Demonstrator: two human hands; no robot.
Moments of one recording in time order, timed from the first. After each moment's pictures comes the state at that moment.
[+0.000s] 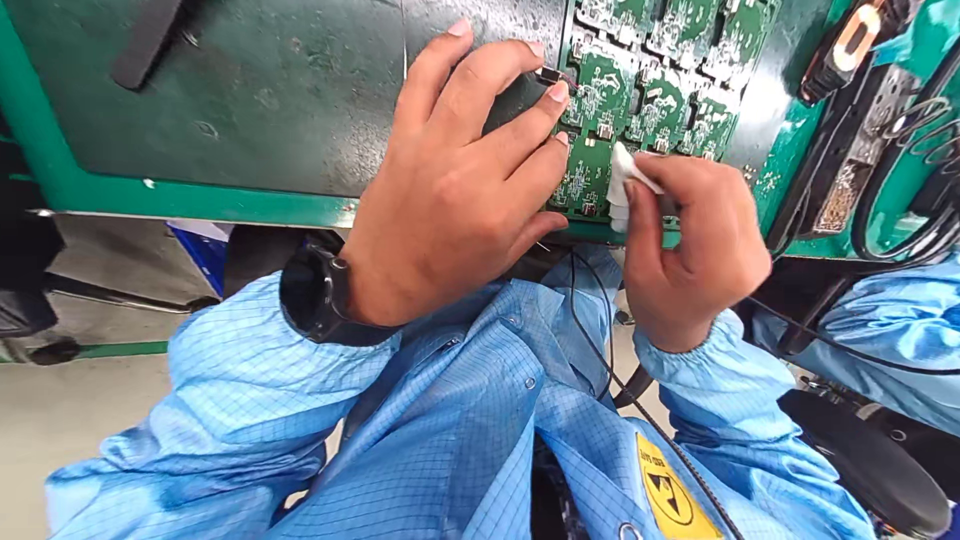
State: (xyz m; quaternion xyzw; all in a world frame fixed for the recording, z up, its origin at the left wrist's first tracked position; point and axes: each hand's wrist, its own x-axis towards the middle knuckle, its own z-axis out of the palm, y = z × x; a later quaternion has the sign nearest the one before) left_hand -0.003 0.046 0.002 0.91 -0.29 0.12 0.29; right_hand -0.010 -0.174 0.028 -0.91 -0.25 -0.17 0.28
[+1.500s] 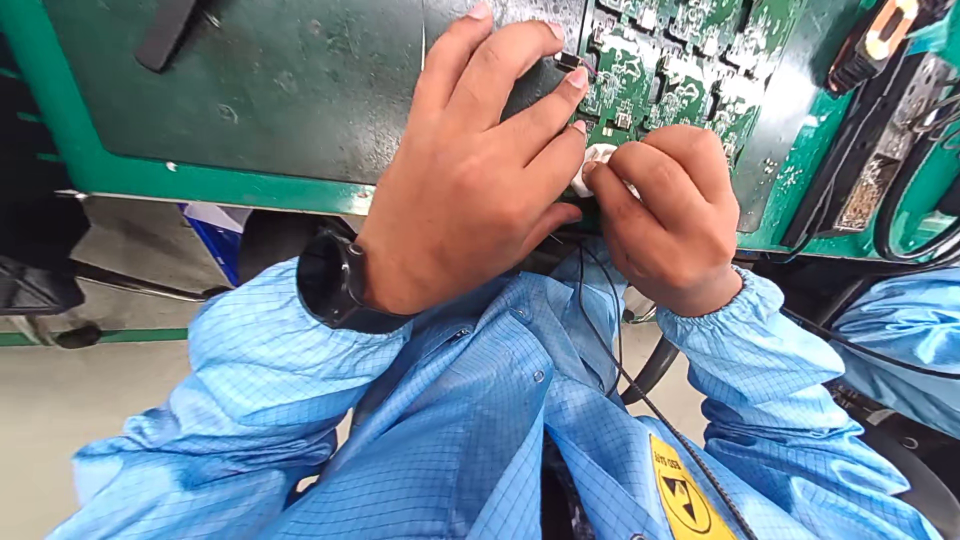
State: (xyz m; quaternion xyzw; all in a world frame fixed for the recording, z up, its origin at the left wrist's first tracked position) left_hand -0.003 0.046 0.000 0.91 -0.29 0.11 0.29; right_hand 0.013 -0.180 0.014 -0.85 -0.47 -0.16 0.18
